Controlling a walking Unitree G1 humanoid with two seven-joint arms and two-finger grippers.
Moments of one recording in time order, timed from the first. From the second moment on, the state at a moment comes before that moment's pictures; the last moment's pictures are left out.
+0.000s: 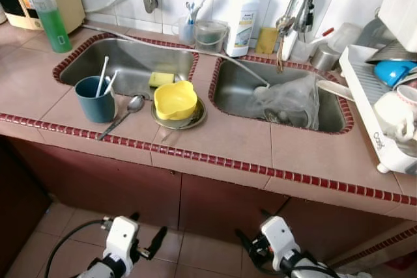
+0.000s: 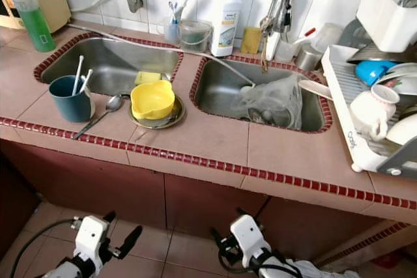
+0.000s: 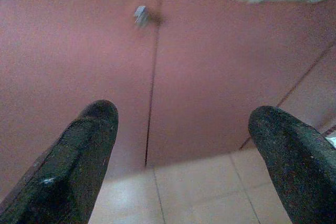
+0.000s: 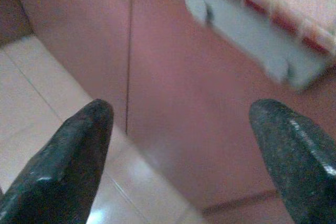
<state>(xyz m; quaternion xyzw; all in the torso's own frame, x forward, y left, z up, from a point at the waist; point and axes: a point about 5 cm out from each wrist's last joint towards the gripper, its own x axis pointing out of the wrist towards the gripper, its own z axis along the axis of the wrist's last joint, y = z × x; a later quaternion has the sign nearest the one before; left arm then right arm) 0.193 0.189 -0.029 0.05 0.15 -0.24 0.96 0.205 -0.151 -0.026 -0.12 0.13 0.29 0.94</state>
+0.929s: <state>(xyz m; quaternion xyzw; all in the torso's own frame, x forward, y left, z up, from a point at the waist) 0.245 0.174 0.109 0.00 -0.04 -0.34 0.94 0.277 -0.132 0.135 -0.01 -0.10 0.39 0.92</state>
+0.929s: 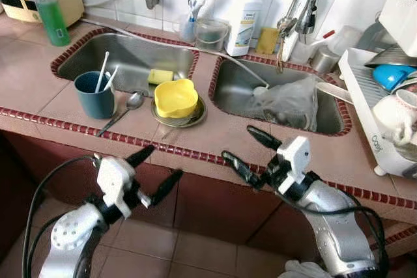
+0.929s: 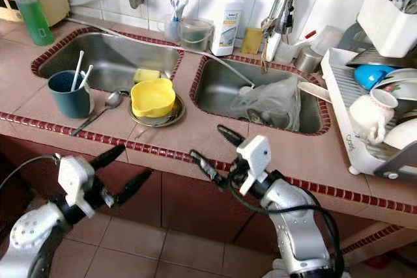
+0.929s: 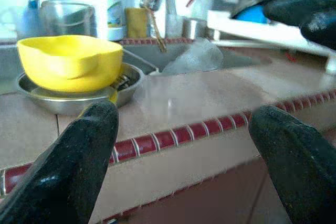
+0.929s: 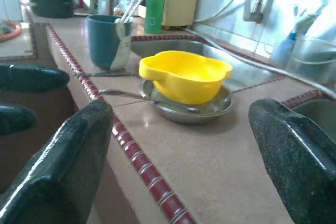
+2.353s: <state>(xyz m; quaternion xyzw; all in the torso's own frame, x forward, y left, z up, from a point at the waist) 0.295 0.179 0.128 -0.04 -0.06 -0.13 0.99 0.307 -0.145 0.134 -0.03 -0.13 0.10 0.99</state>
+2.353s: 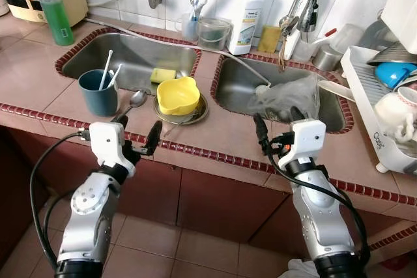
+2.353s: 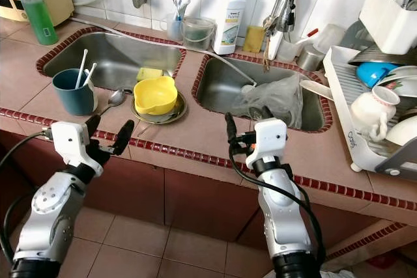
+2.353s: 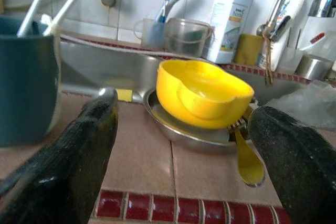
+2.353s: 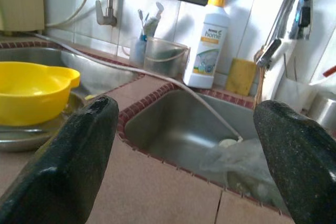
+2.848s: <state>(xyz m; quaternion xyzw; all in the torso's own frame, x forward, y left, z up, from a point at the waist) 0.298 0.180 0.130 -0.04 -0.07 -0.13 0.99 0.308 -0.140 0.134 -0.03 -0.13 0.10 0.99</state>
